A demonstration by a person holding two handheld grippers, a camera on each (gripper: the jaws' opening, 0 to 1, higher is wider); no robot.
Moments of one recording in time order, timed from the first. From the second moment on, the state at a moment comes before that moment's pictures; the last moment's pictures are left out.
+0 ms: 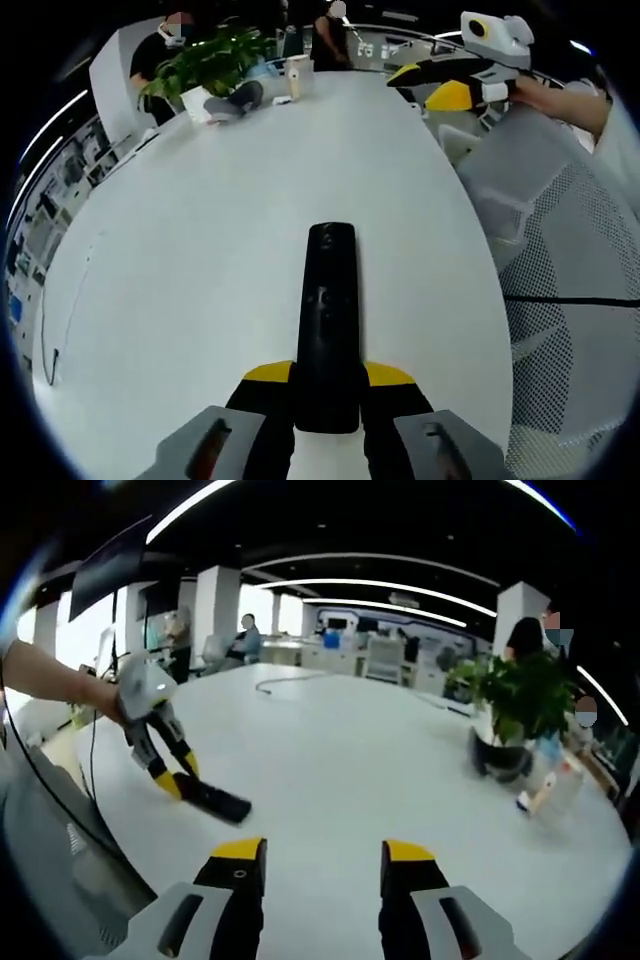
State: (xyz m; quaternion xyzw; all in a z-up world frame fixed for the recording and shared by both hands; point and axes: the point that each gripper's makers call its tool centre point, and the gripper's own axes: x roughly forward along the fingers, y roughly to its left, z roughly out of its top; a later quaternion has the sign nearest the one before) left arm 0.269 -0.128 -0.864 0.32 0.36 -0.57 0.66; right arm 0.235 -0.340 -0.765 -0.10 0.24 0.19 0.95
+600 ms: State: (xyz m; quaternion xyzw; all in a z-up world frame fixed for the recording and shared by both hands) left arm 0.249 -0.129 -0.866 0.34 0.36 -0.59 0.64; right arm 0.232 -0.331 -0.773 -0.12 0.26 0.21 0.94
